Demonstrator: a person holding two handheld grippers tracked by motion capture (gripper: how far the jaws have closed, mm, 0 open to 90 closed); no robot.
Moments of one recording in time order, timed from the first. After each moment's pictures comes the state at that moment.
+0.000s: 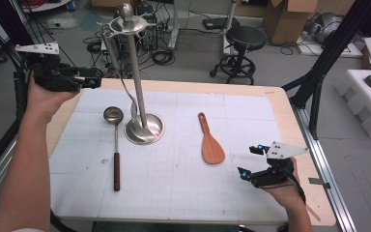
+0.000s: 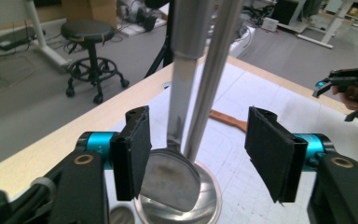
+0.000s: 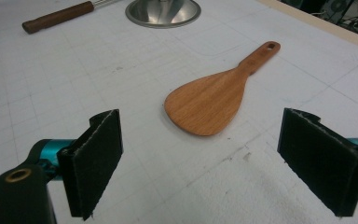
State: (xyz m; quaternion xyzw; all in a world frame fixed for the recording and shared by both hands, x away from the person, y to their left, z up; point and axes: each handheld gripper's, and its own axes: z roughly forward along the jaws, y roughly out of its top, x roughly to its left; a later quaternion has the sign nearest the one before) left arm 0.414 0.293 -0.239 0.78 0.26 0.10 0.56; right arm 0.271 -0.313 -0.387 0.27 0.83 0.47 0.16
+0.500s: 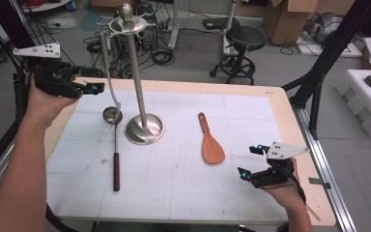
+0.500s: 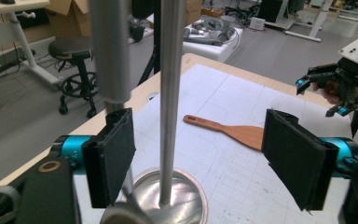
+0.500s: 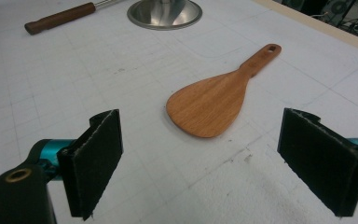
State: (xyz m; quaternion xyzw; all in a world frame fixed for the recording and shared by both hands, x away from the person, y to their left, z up) left arm 0.390 0.276 -0.226 0.78 0.22 0.11 0.57; right arm 0.270 -0.312 -0.386 0.27 0.83 0.47 0.16
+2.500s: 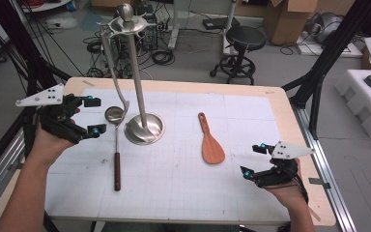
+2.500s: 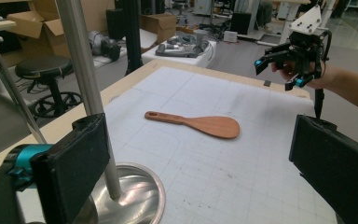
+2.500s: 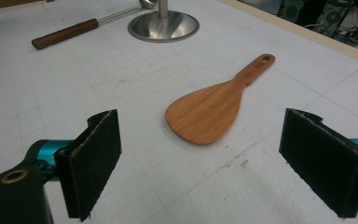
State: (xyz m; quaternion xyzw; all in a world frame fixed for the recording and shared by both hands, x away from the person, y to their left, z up) left arm 0.332 0.265 -0.287 0.77 0.17 0.11 0.61; right arm 0.267 -0.319 -0.382 0.27 0.81 0.49 0.16
